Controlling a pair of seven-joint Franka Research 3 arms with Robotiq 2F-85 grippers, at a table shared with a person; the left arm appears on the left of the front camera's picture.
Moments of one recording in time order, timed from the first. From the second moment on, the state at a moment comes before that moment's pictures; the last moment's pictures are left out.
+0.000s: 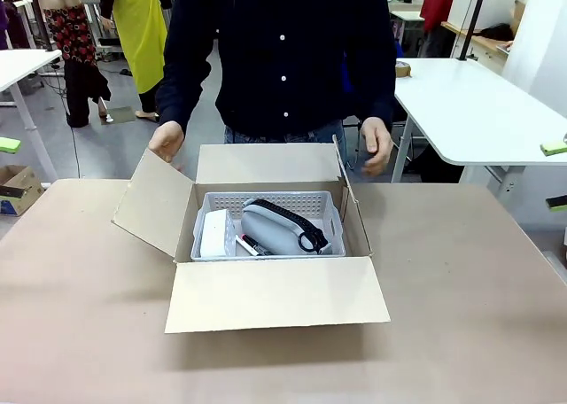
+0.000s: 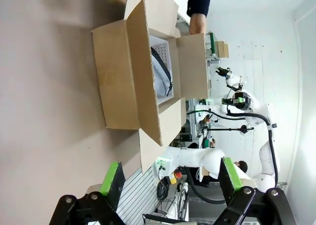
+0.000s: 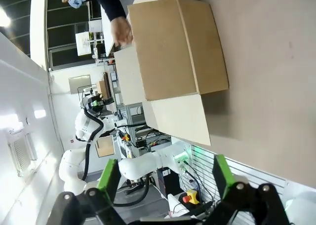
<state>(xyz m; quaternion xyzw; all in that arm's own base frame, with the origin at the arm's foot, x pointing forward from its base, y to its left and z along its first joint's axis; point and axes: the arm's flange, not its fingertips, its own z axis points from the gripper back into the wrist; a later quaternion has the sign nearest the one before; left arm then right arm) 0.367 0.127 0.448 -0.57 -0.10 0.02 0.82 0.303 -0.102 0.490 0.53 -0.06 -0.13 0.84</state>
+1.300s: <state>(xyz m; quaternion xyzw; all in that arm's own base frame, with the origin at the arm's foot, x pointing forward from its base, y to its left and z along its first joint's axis) 0.367 0.127 0.447 -0.57 -0.10 0.02 0.82 0.303 -0.102 0.490 0.53 -0.06 -0.13 0.84</state>
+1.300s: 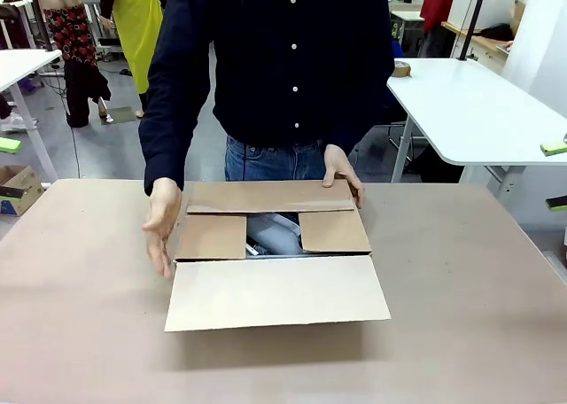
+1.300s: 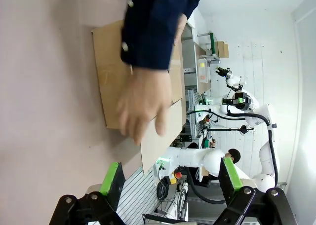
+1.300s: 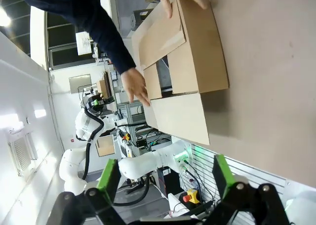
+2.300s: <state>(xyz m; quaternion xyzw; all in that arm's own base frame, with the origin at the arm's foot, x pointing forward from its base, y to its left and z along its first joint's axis) 0.367 0.127 0.447 -0.57 -0.10 0.02 0.82 0.302 -0.102 0.490 0.53 -0.06 -0.13 0.84</state>
